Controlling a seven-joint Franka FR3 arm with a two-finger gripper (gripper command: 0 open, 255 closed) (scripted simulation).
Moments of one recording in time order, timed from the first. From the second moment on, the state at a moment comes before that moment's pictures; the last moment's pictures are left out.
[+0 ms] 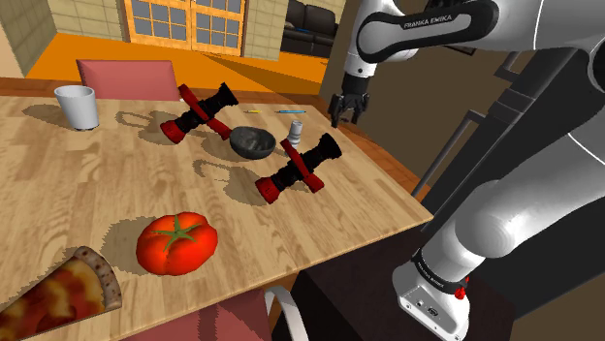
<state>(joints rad) 0.02 -0.23 -0.05 -2.23 -0.07 1.91 0.11</state>
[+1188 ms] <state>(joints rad) 0.02 0.39 -0.05 -1.69 0.01 2.07 0.11</state>
